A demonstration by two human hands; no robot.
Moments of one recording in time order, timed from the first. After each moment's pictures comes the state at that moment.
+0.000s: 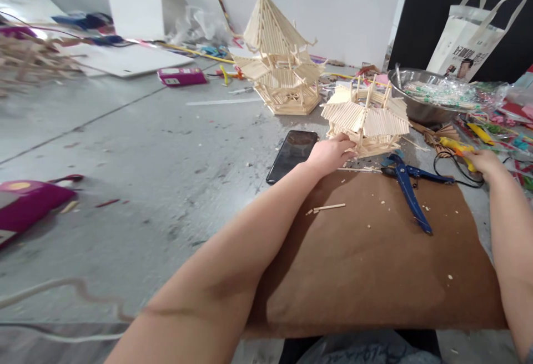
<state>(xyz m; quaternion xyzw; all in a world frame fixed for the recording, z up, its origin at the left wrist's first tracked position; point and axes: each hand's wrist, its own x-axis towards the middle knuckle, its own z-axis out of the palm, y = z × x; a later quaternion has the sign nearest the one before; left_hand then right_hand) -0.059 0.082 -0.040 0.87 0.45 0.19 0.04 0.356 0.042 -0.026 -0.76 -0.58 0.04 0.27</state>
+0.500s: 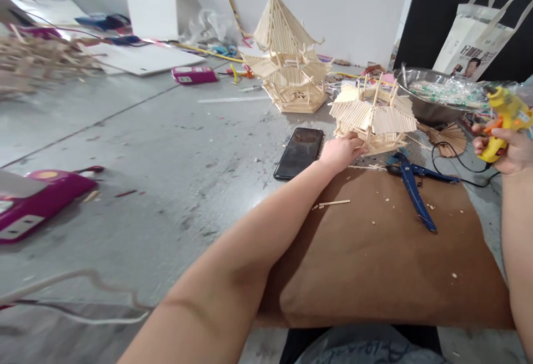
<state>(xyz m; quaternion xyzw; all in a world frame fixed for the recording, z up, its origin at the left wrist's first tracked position) -0.041 0.075 -0.038 0.85 0.49 0.19 0.02 0.293 0.008 0.046 -0.60 -0.48 0.37 0.53</state>
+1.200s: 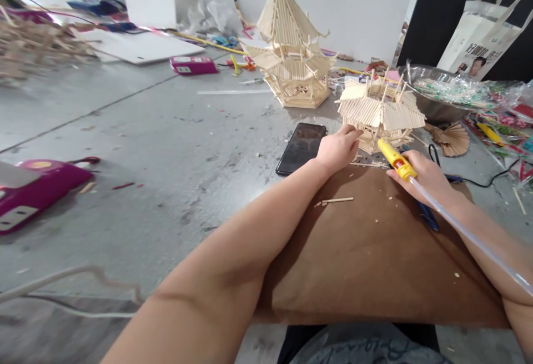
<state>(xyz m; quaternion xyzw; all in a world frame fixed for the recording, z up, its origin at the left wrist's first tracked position) -0.054 0.067 -0.038 0.83 0.49 0.27 -0.03 0.147 -0.021 -0.005 -0.59 -0.78 -0.04 0.19</state>
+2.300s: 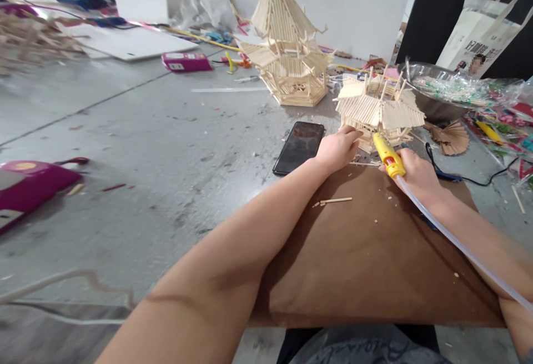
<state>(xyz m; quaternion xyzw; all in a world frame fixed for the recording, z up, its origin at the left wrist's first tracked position) -0.052 0.070 -0.043 0.84 0.48 0.26 -0.01 0.140 -0.012 -0.018 -0.60 -0.78 -0.11 0.13</state>
